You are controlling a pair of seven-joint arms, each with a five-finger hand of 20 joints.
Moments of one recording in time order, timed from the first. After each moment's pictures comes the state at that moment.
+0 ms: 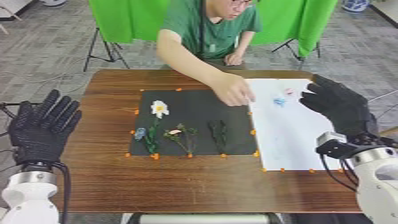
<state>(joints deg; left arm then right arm) 127.2 -57.4 -102.6 -124.8 12.4 14.5 20.6 -117.2 -57.3 104.6 -119.4 -50.2 1.3 -1.5</state>
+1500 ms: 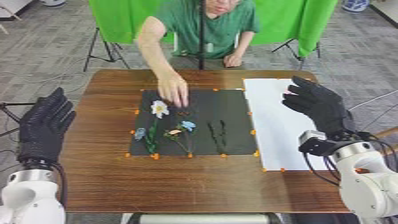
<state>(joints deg) 126.6 -57.3 -102.2 -125.5 33.6 21.0 15.2 -112.6 -55.6 97.0 -118.9 -52.3 4.1 0.8</state>
